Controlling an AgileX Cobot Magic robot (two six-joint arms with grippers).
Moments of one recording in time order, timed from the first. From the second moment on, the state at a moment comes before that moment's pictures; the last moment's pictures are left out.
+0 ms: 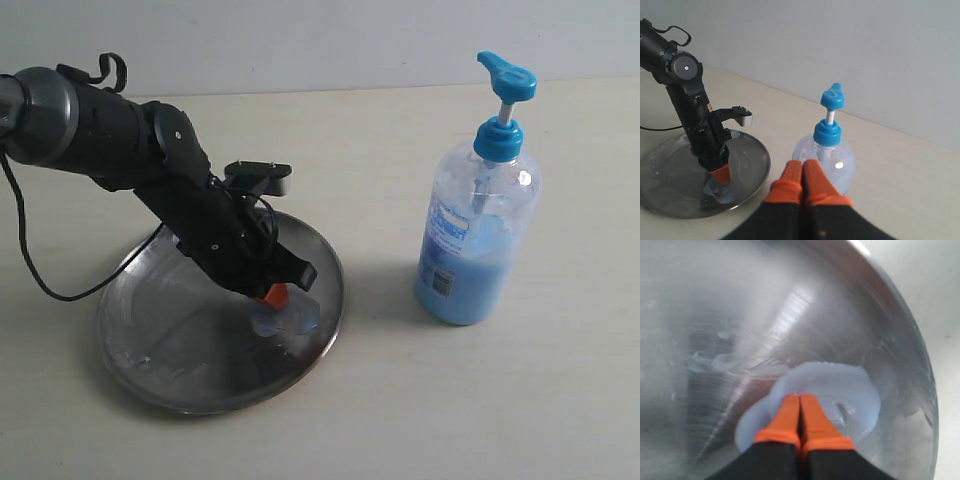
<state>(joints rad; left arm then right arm) -0.58 2.07 -1.17 -0.58 0.63 0.44 0.62 0.12 -0.43 -0.11 0.61 0.00</state>
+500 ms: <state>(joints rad) -0.58 2.07 -1.17 -0.62 0.70 0.41 0.62 0.12 -0.43 -0.11 0.61 0.00</state>
